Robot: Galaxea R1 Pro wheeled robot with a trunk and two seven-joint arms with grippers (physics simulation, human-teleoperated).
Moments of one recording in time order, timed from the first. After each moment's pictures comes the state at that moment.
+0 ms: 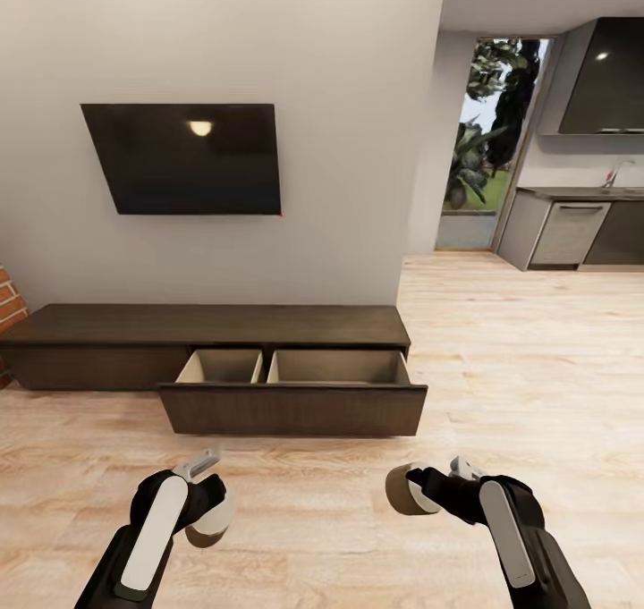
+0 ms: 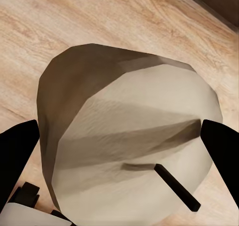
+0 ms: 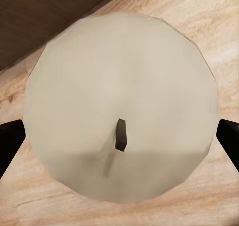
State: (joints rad) left arm -0.30 -0.06 0.05 -1.34 0.79 0.86 0.76; right arm -0.31 0.04 -0.20 -1.30 -0.55 0.96 -0.20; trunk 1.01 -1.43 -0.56
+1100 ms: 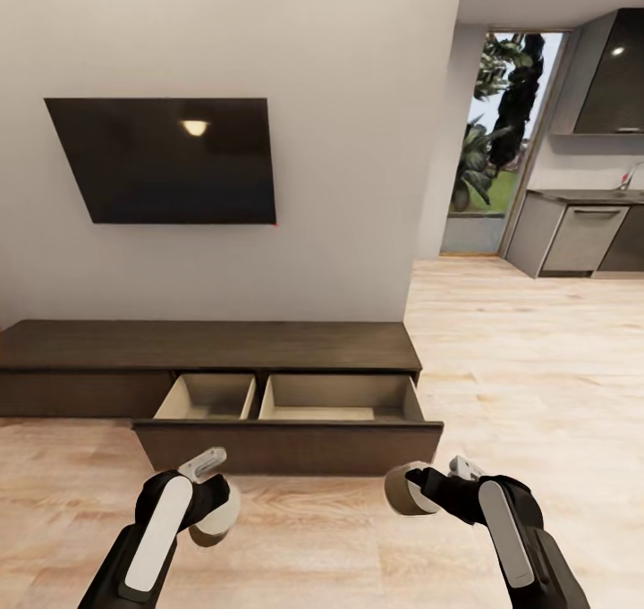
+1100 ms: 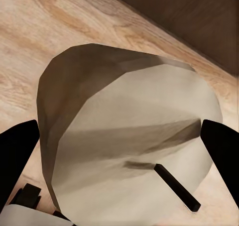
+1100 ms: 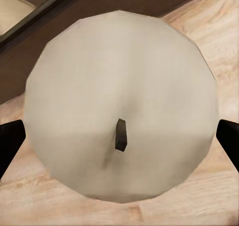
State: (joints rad) left arm -0.30 -0.06 0.02 -1.34 0.79 0.86 0.76; right arm -0.31 0.04 -0.20 -1.30 -0.55 0.96 -0.20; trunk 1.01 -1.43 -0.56
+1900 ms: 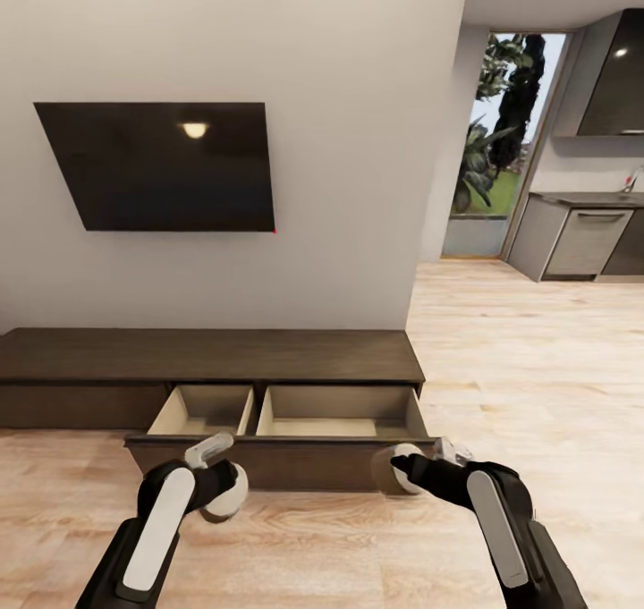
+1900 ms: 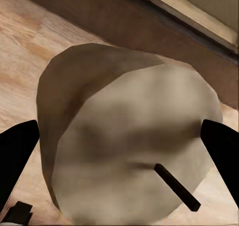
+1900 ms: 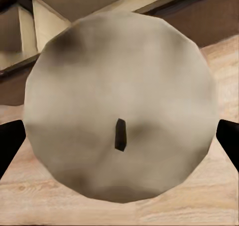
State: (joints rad) left arm -0.30 -0.06 -0.03 -1.45 0.81 0.89 0.76; right arm -0.30 0.04 -0.09 -1.43 -0.54 0.99 -0.20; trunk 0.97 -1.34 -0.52
